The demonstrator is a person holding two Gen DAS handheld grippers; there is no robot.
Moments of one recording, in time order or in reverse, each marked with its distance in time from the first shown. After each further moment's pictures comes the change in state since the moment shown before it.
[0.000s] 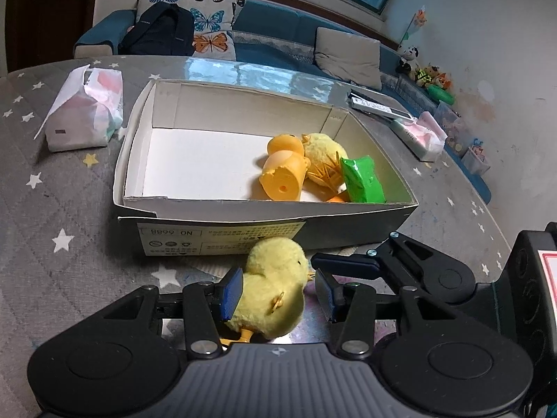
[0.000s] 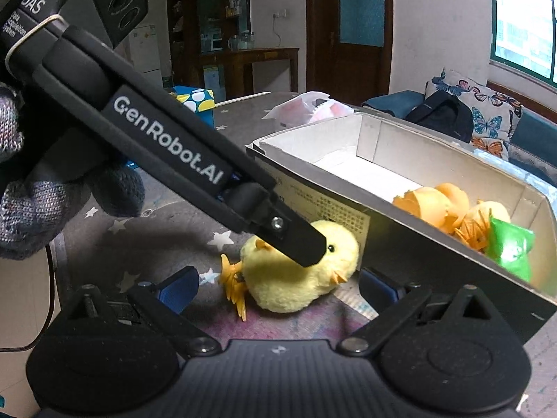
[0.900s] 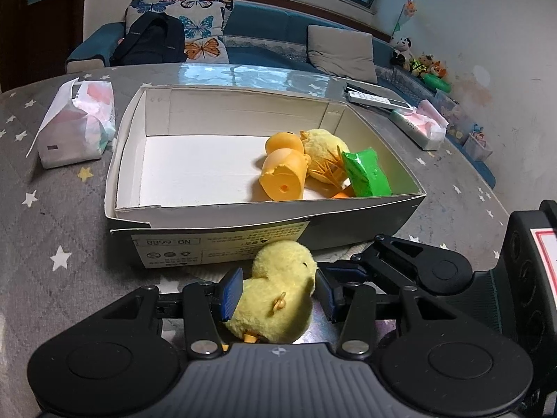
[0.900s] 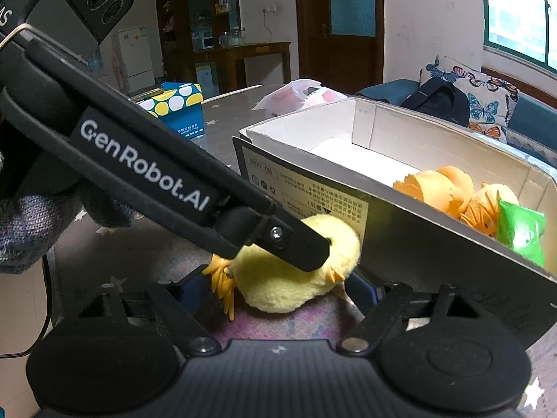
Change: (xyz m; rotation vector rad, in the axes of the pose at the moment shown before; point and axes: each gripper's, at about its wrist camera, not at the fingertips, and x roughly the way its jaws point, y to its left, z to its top) left arm 0.010 -0.003 -0.002 0.073 -0.008 0.024; right arm 0.019 0.000 -0.007 0.046 0.018 -0.005
